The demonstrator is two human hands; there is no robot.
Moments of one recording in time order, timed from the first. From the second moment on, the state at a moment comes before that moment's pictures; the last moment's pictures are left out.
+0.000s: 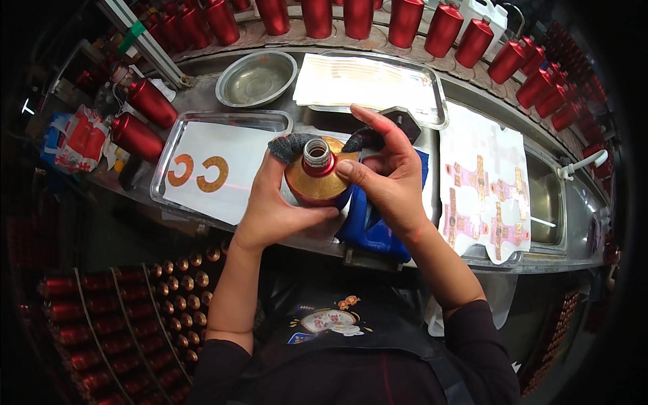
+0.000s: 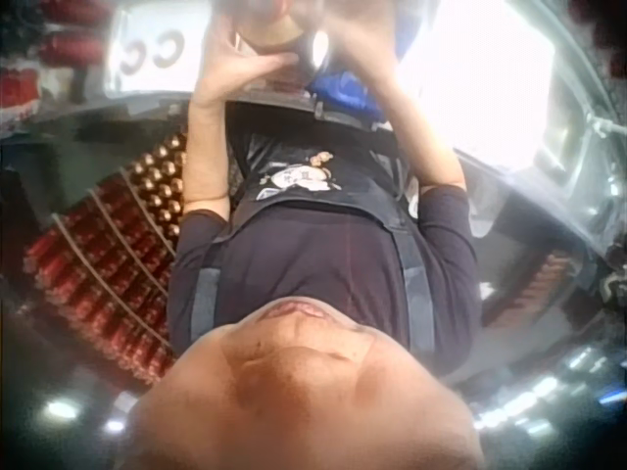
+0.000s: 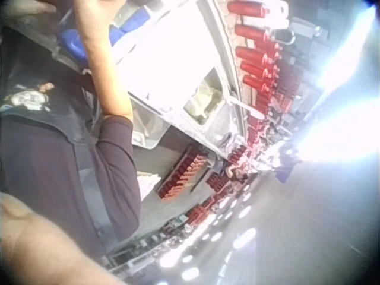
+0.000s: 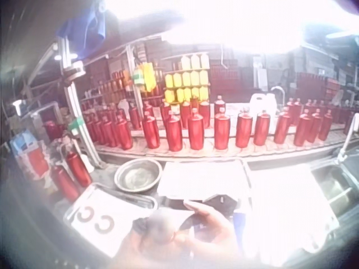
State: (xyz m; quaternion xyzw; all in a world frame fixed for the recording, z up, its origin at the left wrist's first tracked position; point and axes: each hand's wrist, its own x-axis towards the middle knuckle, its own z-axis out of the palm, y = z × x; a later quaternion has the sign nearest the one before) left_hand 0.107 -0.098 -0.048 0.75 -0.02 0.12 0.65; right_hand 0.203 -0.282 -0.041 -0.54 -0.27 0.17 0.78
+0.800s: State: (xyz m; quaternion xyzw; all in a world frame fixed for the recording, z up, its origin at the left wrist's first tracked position) left_hand 0.112 -0.103 -0.037 0.65 0.02 0.09 0.76; right_hand 0.187 -0.288 -0.044 -0.70 -0.30 0.11 0.63
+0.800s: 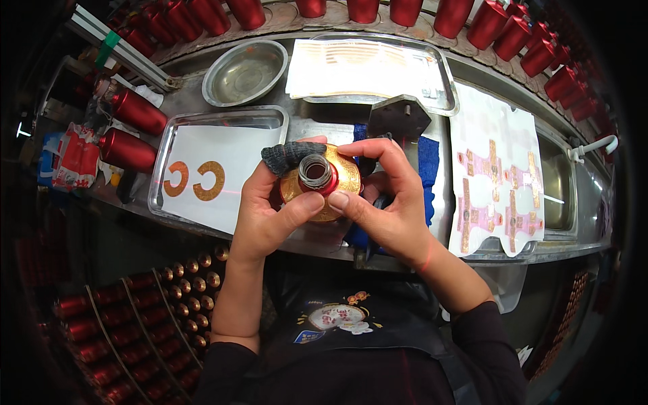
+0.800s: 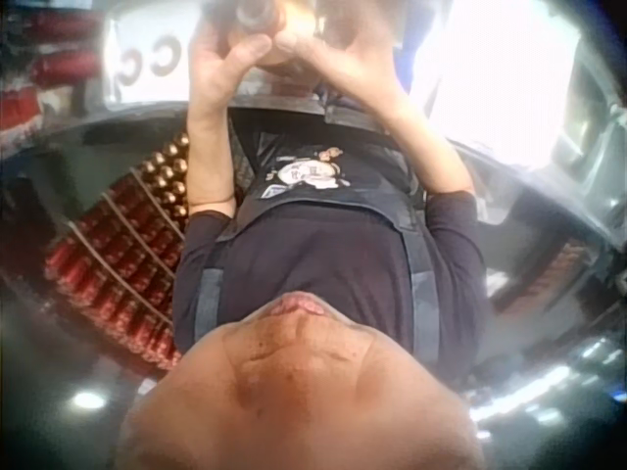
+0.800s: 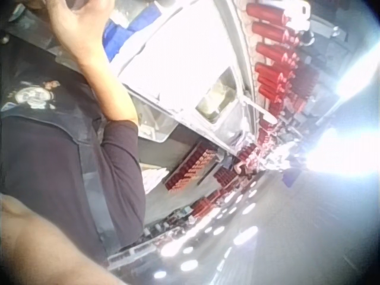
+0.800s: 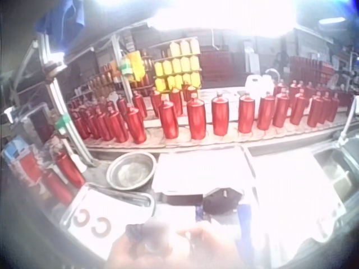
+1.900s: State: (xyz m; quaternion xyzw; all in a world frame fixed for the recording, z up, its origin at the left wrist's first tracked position) left_hand 0.111 -0.104 -0.030 0.65 0.02 0.07 0.76; right_hand 0.208 -0.301 0.000 -0.79 -0.23 0.05 0.57
